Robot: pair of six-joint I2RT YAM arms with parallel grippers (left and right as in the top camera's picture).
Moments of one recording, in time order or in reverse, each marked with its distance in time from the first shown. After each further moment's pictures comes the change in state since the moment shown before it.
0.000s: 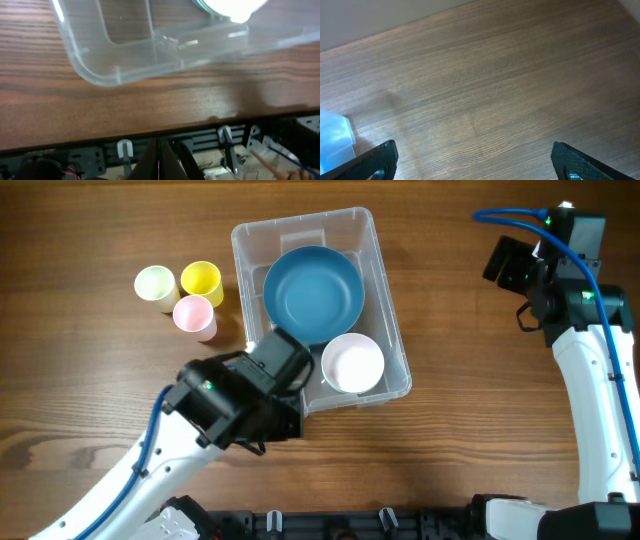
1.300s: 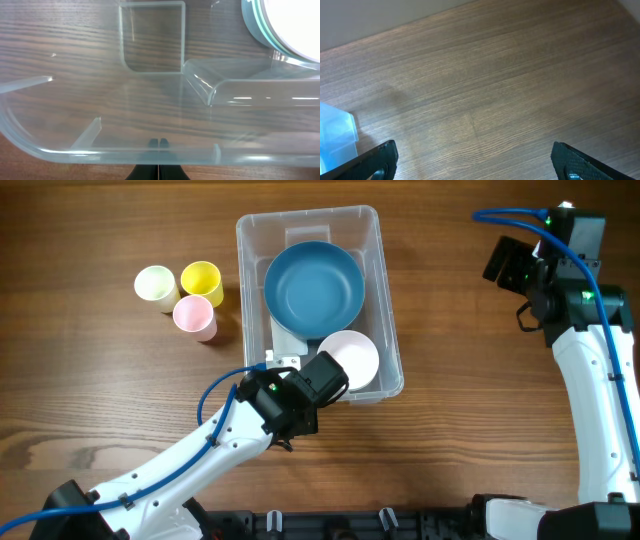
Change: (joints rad) left arm -0.100 0.144 -0.230 0.277 -0.297 -0.149; right arm 0.000 0.000 0.000 0.000 0.000 0.000
